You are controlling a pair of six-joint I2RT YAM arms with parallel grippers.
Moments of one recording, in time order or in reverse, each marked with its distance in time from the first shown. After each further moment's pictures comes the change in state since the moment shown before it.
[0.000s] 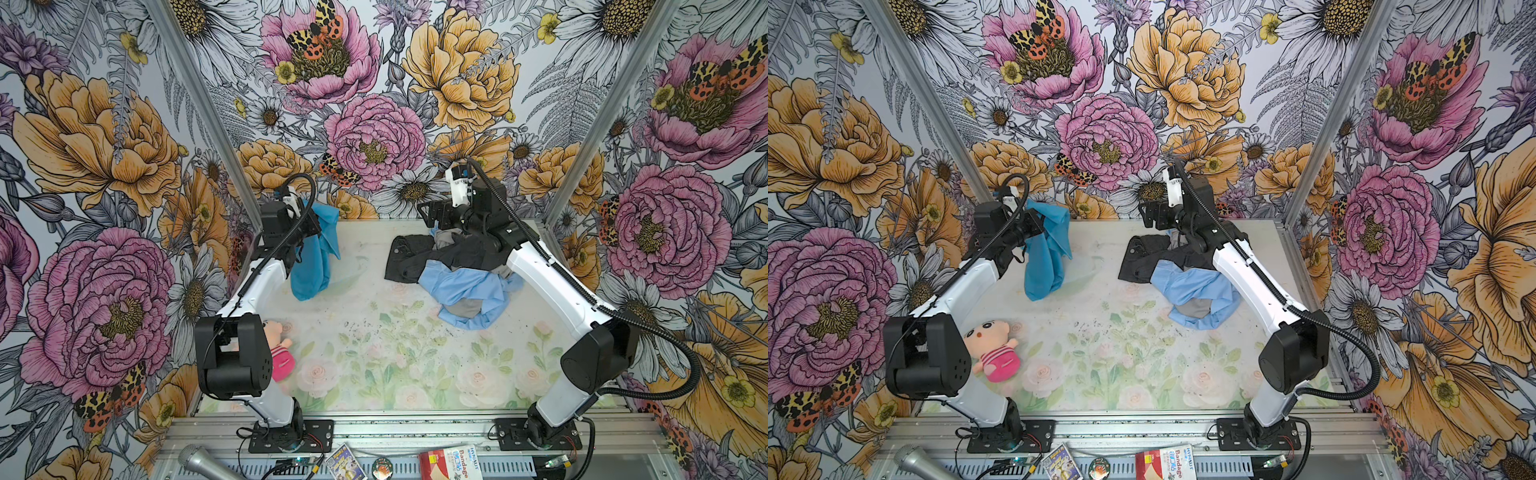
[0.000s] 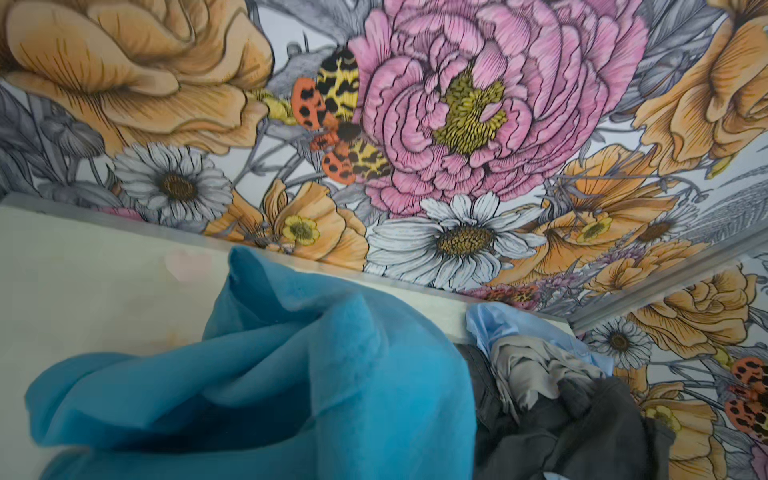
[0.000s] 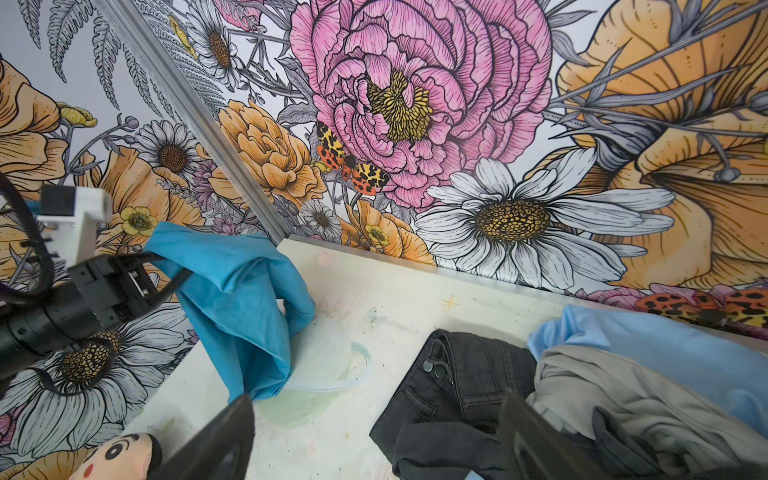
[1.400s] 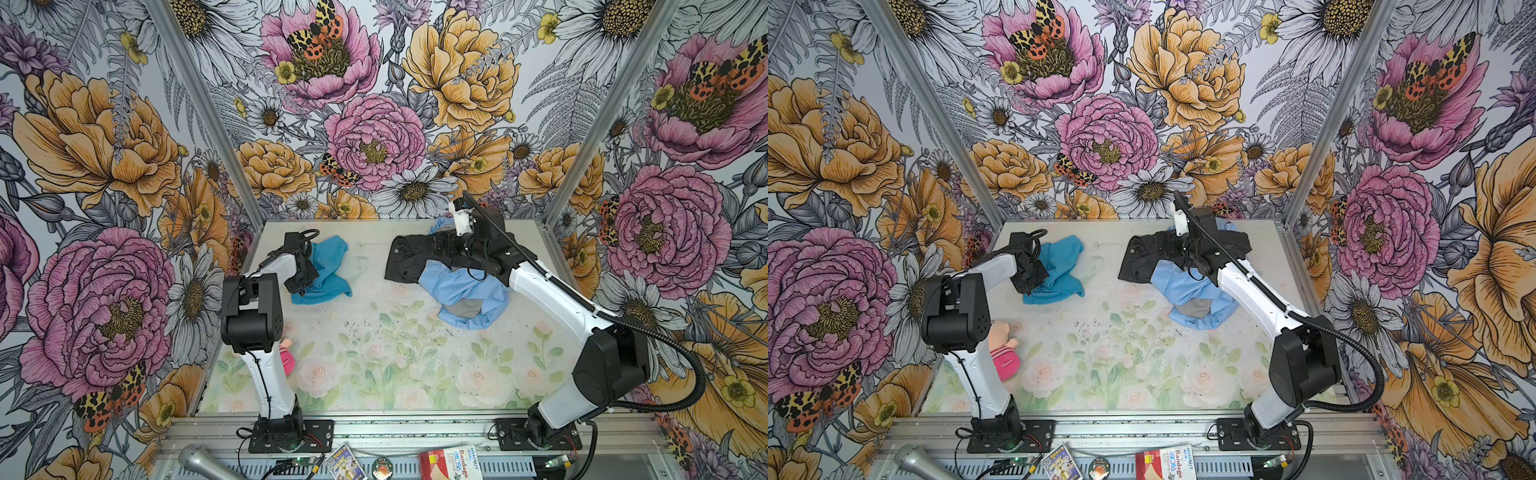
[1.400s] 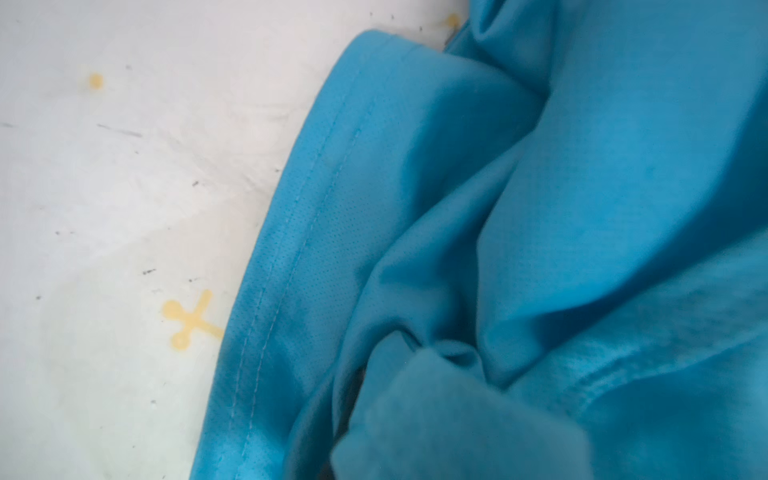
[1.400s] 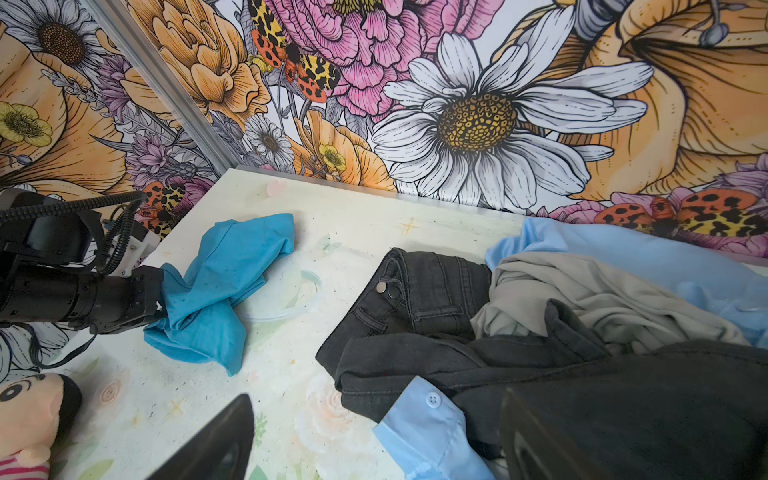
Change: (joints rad) left arm 0.035 0.359 0.140 -0.660 -0.375 -0.081; right arm -0.024 -0.097 -0.333 0.099 0.034 -0.080
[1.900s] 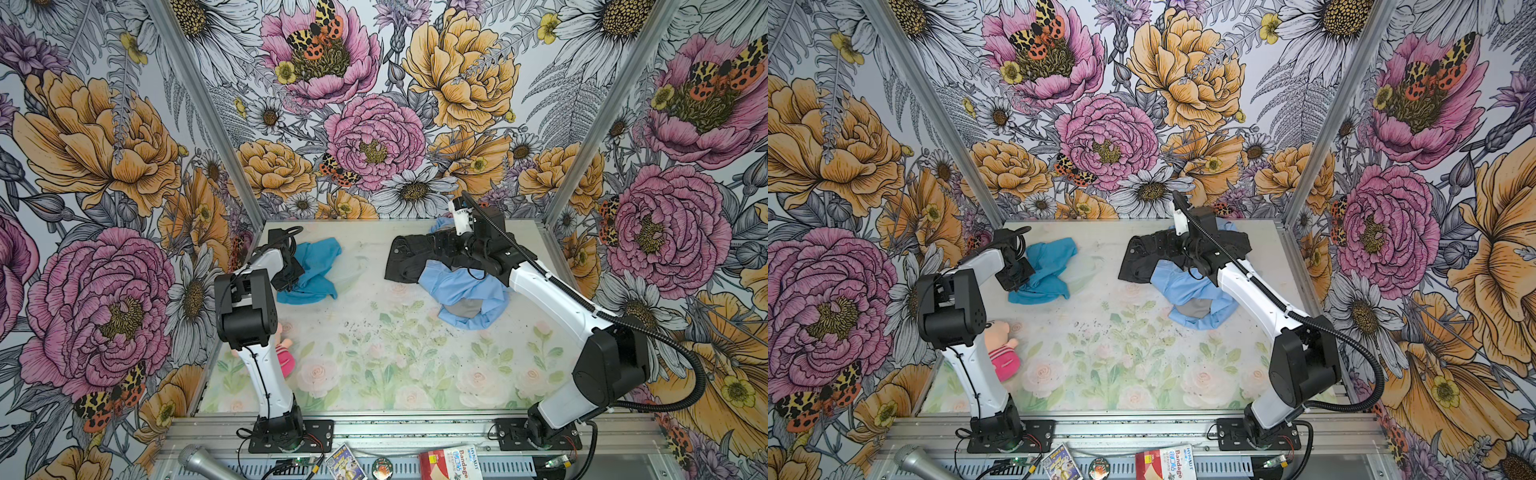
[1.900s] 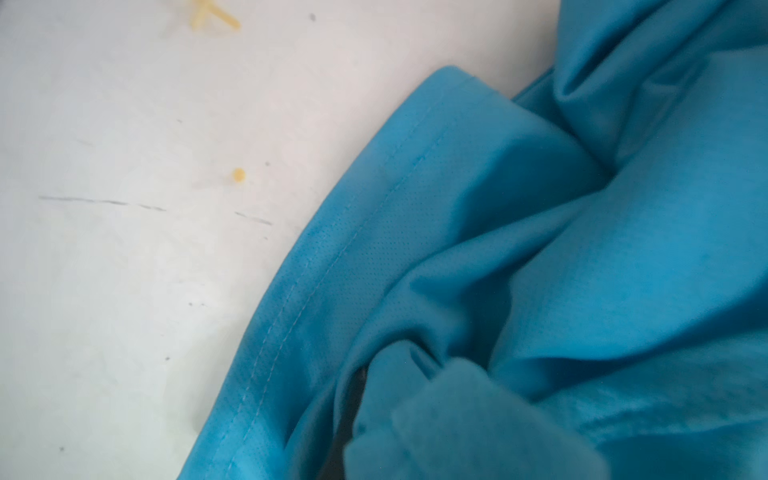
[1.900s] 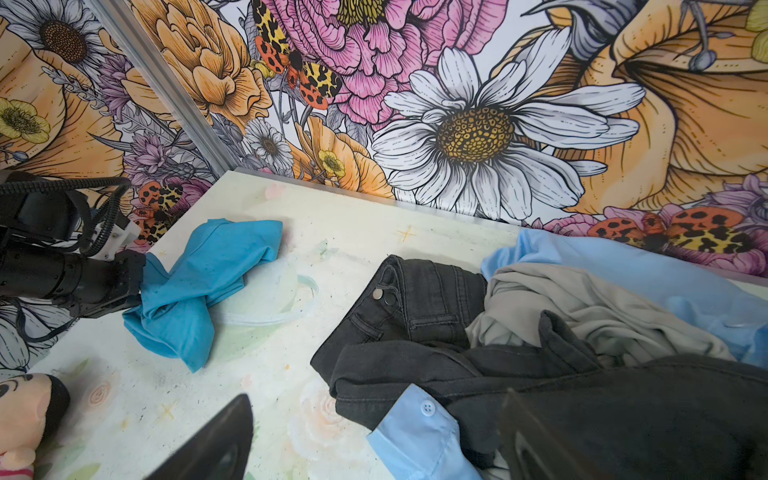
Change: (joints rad) left arm 0.118 0.052 0.098 -0.058 -0.001 0.035; right arm 0.000 0.001 0.000 0.010 0.006 -0.027
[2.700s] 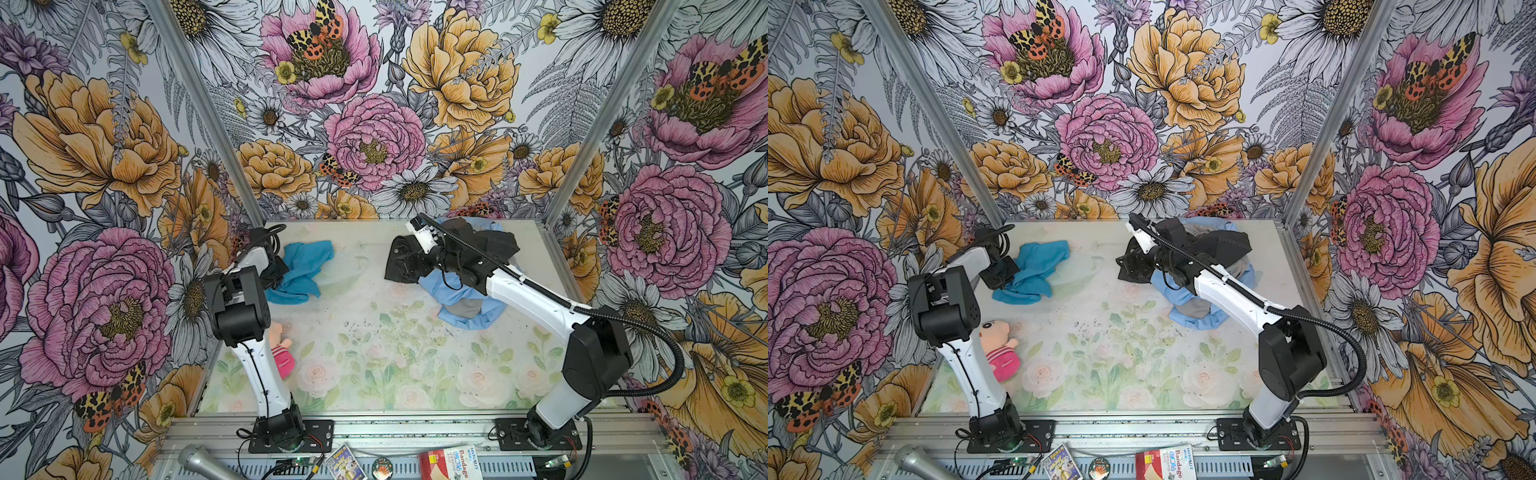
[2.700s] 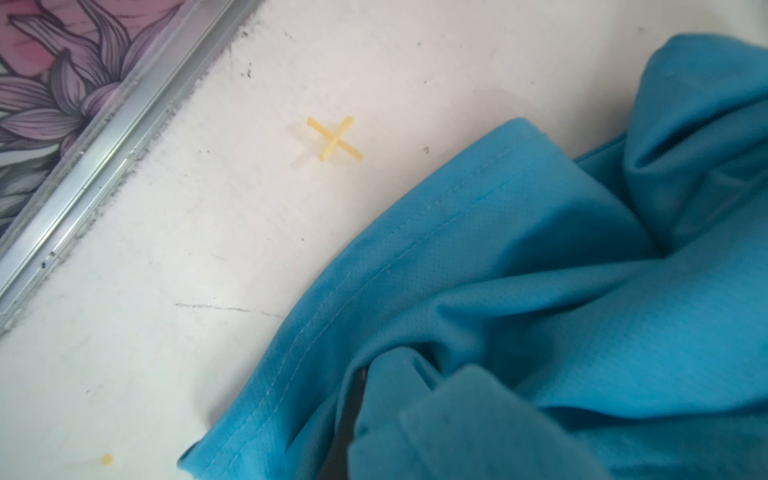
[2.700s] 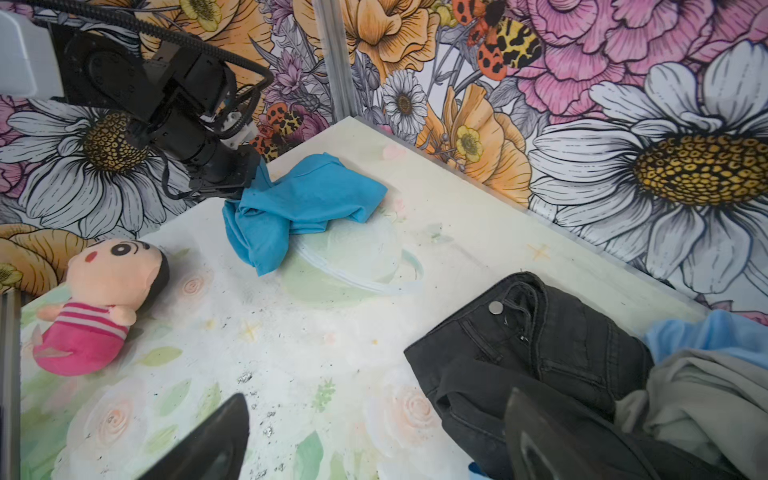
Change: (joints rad) left arm 0.097 0.064 0.085 -0.006 -0.007 0.064; right arm 0.182 0.072 0.000 0.055 -0.155 -0.198
